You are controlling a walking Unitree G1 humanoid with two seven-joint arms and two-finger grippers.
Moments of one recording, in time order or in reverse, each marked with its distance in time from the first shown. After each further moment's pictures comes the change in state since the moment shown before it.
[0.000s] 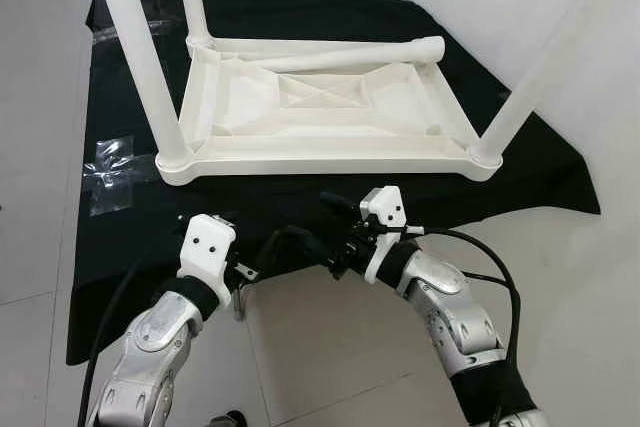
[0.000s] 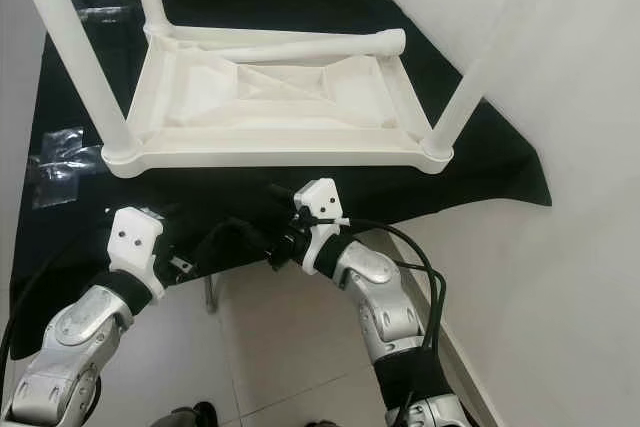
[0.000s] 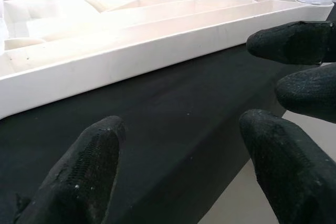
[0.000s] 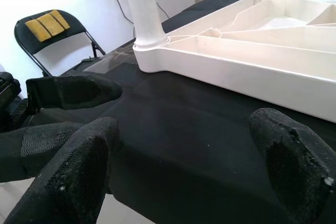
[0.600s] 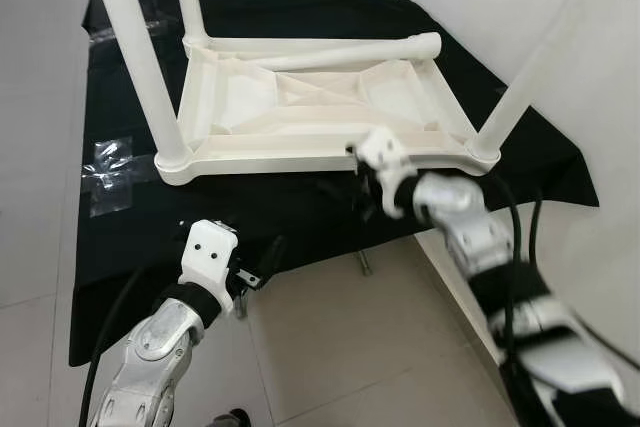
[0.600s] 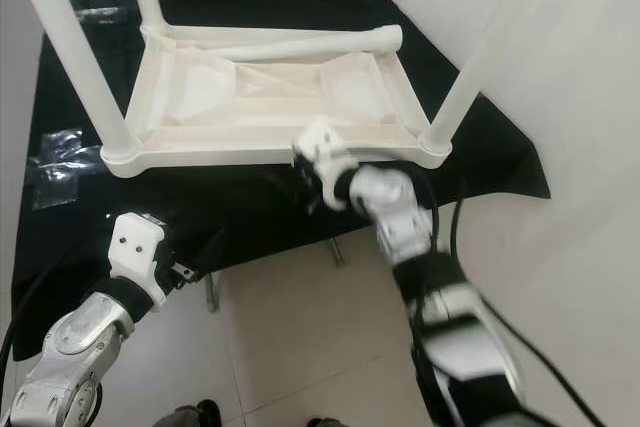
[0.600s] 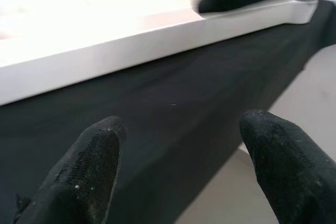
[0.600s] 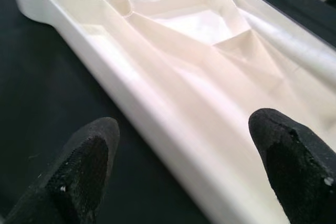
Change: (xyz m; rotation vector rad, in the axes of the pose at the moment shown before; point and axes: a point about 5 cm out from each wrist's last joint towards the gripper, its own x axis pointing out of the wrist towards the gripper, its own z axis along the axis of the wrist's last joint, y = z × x) left arm -0.011 -0.009 0.006 0.005 0.004 -0.030; right arm 0.045 -0.075 0.090 -0.501 0.287 -0.110
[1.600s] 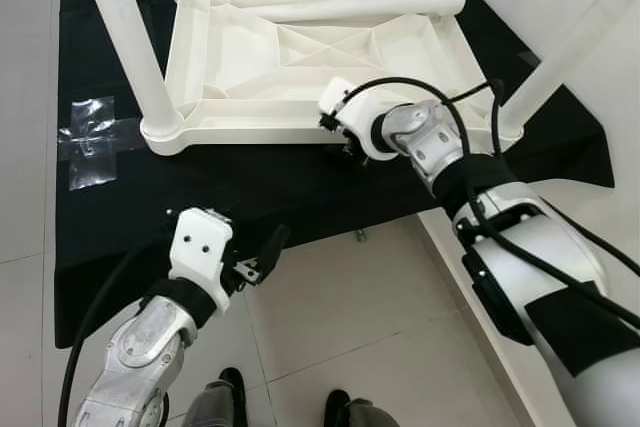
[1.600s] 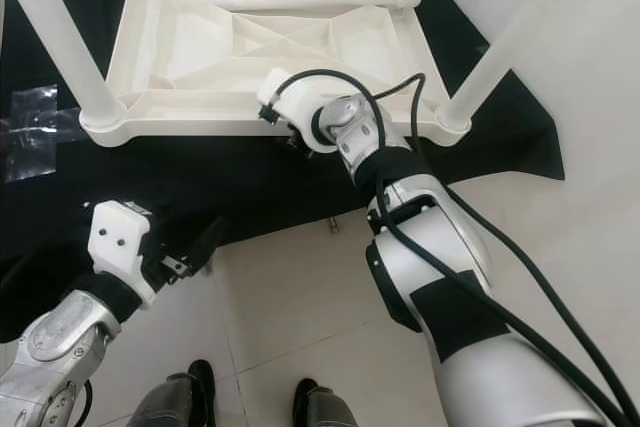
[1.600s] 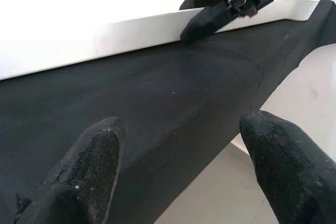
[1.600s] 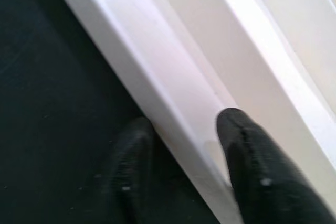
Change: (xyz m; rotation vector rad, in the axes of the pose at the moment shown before) left arm -0.008 -0.004 0.032 -0.006 -0.035 0.005; right arm 0.024 -0.019 0.022 -0.094 0.377 0.022
